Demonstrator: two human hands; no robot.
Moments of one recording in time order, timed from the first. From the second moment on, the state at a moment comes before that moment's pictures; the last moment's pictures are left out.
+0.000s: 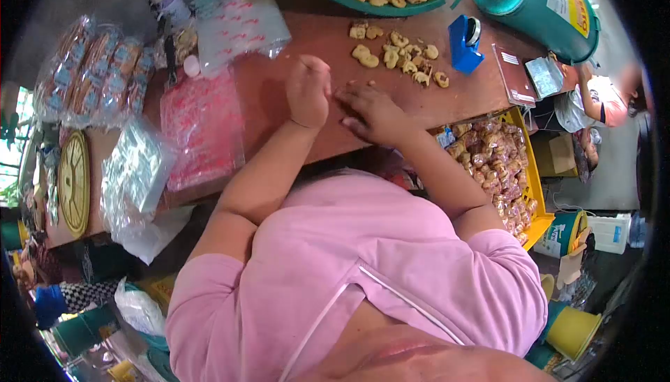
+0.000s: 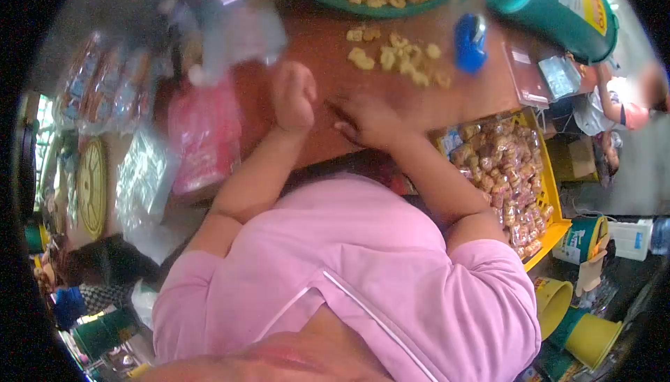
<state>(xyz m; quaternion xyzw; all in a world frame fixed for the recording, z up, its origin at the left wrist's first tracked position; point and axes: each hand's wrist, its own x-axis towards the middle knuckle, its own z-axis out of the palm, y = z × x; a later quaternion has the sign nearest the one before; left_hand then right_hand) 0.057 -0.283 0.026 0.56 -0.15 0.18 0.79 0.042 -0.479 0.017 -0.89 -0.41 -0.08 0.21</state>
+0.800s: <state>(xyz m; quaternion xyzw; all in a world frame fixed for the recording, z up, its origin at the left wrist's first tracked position) 0.068 -0.291 0.006 0.62 -0.18 0.04 0.76 0.284 -0.413 0.148 -0.90 -0.32 -0.20 -0.20</state>
